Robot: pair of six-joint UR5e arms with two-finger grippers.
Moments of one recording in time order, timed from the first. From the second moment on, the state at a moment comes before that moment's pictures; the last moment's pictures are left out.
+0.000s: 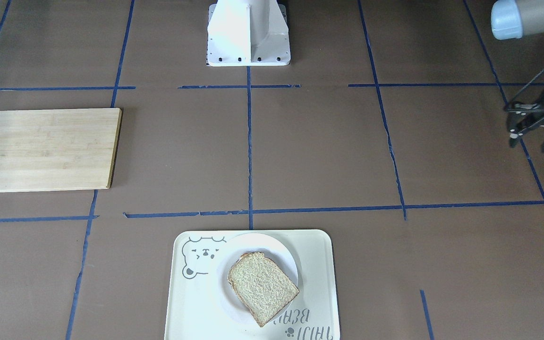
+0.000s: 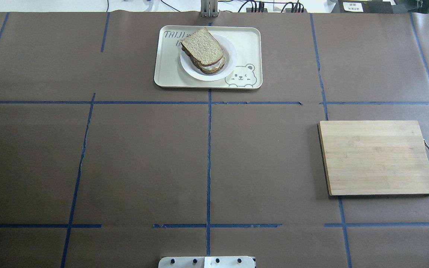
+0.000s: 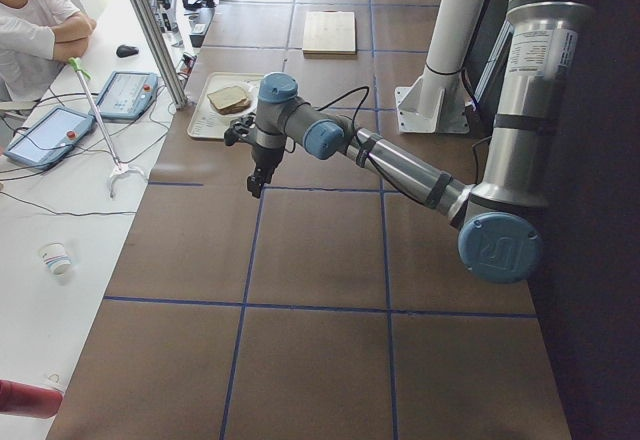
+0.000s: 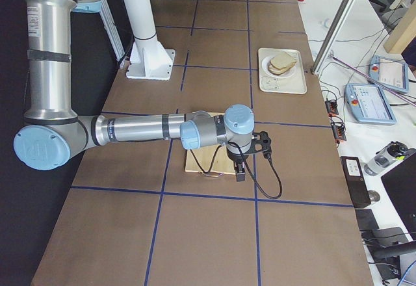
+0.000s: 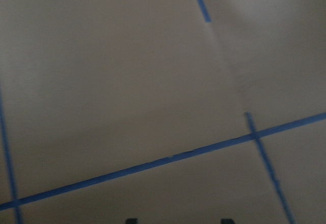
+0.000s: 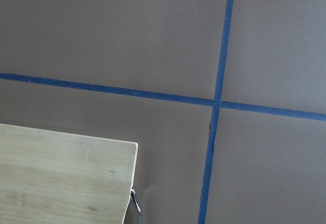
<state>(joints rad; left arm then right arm) -1.28 -1.66 -1.91 -1.59 -2.11 -0.12 1.50 -1.63 1.72 -1.48 2.36 0.05</state>
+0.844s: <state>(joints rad) -1.57 -1.57 -1.68 -1.43 -2.42 0.25 1.62 -1.66 1.74 -1.66 2.36 -0.16</state>
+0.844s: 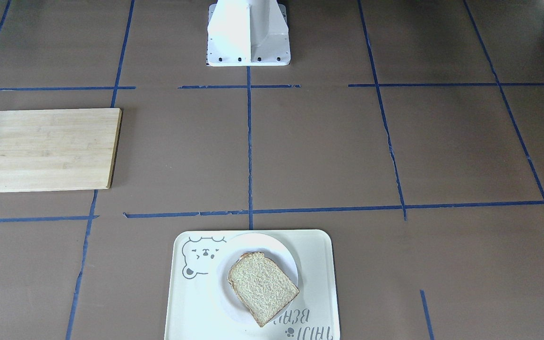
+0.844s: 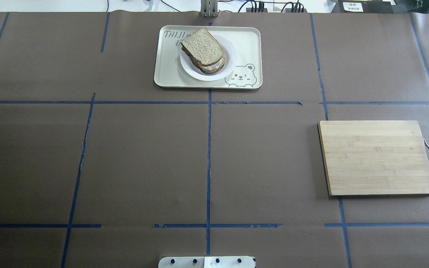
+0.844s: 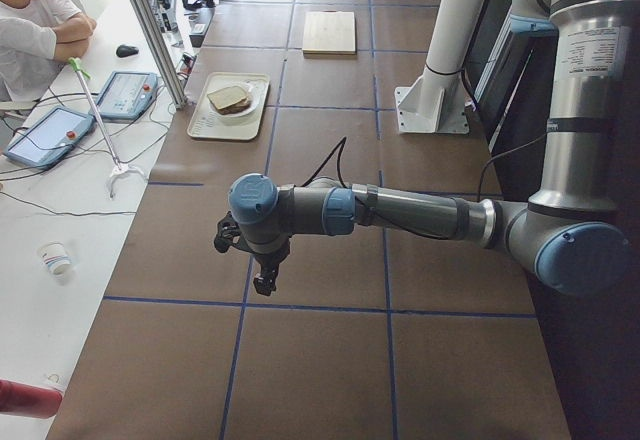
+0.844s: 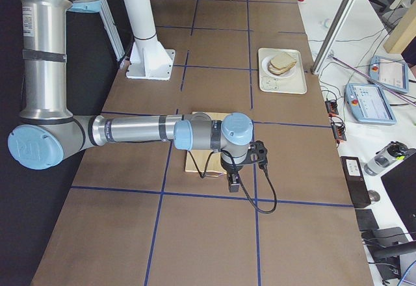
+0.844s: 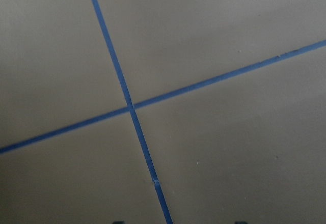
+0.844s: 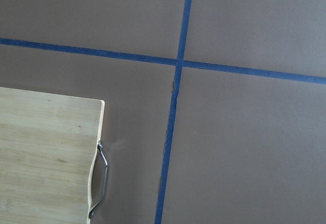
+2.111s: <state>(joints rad) -1.57 -1.54 -1.66 -1.50 -2.34 0.10 1.57 -1.72 1.80 -1.67 2.32 -0.17</state>
